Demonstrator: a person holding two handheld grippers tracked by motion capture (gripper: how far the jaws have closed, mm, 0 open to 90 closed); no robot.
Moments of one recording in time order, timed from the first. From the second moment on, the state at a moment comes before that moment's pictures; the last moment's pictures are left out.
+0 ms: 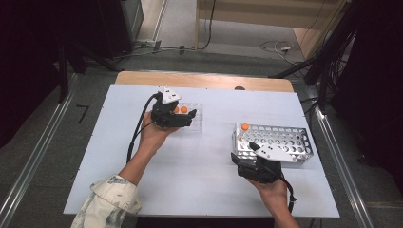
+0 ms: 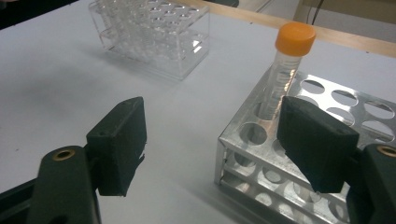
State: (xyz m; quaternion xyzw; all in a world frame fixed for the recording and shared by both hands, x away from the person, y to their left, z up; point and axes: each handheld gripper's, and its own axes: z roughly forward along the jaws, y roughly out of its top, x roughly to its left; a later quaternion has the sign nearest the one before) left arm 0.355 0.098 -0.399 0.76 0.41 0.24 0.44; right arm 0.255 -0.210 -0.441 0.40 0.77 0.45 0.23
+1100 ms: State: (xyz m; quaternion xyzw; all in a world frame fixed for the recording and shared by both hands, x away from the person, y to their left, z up) left arm 0.333 0.085 -0.411 0.76 0.41 0.23 0.45; right arm 0.308 -0.213 -0.458 0.43 0.74 0.43 0.28
